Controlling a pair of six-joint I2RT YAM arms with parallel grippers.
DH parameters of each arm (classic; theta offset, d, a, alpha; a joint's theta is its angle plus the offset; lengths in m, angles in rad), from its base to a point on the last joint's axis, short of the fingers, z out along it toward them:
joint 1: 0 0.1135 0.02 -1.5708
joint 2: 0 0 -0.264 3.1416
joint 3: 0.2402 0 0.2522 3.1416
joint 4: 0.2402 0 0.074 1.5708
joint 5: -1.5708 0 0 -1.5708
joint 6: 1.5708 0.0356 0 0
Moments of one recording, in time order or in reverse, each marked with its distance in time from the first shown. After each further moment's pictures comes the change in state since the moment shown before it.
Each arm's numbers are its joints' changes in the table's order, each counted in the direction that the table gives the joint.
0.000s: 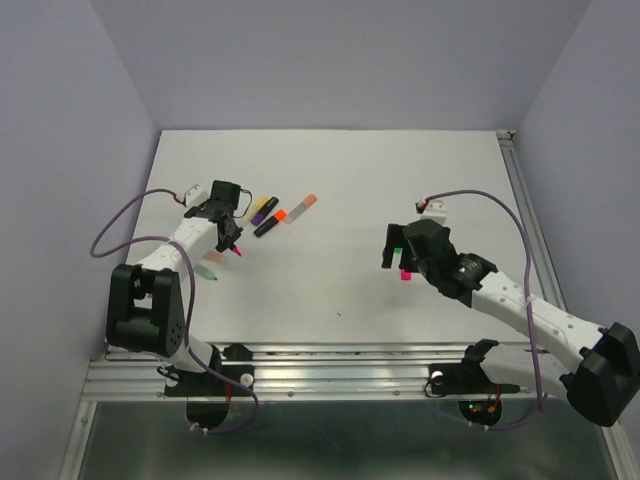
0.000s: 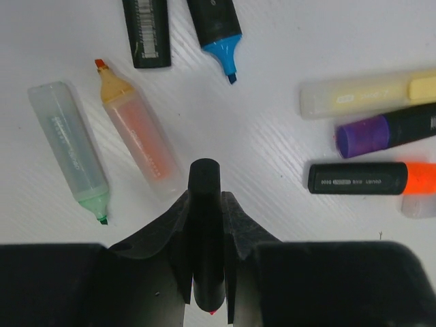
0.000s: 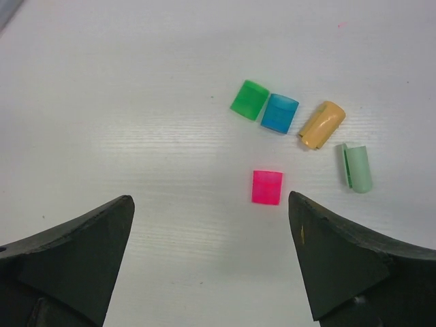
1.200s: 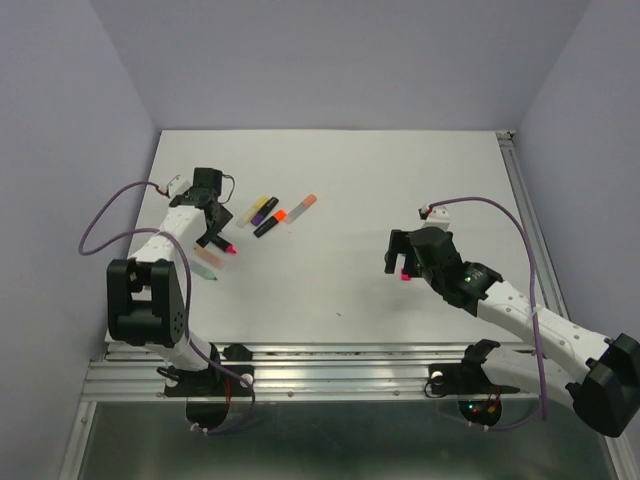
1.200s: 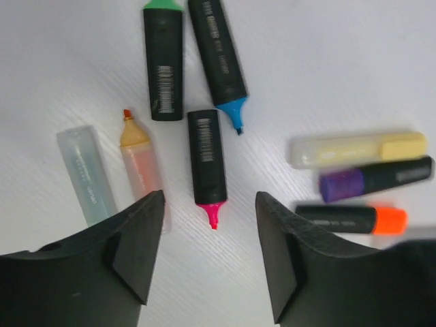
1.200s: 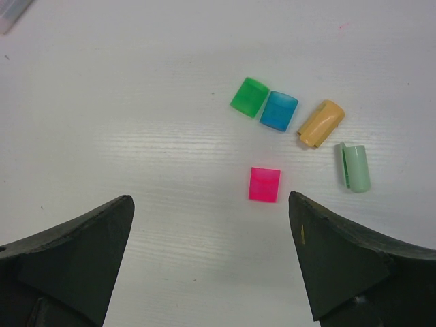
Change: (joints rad) left arm 0.130 0.129 0.133 0.062 0.006 -0.008; right arm 0.000 -0.134 -0.099 -0.065 0.026 -0.040
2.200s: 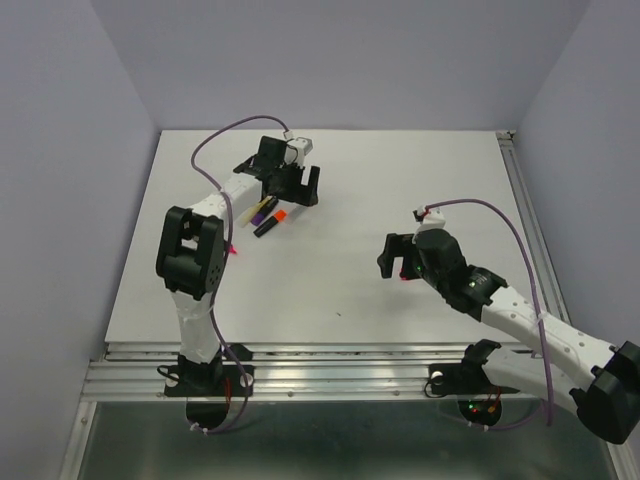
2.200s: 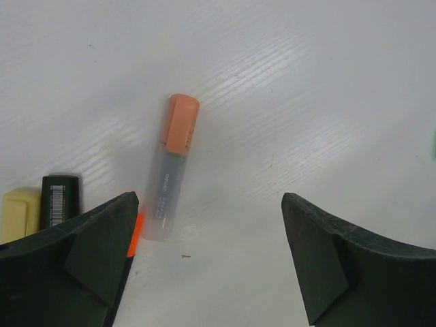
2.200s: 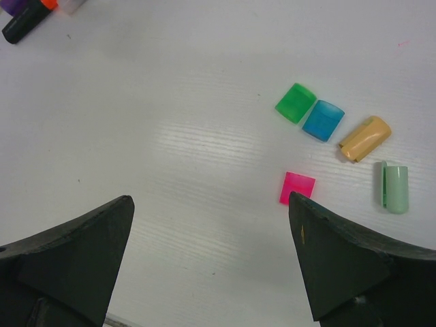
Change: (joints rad) left arm -0.276 0.322 0.404 -0.265 -0.713 0.856; right arm 0.000 -0.053 -0.033 -0.074 0.137 -0.067
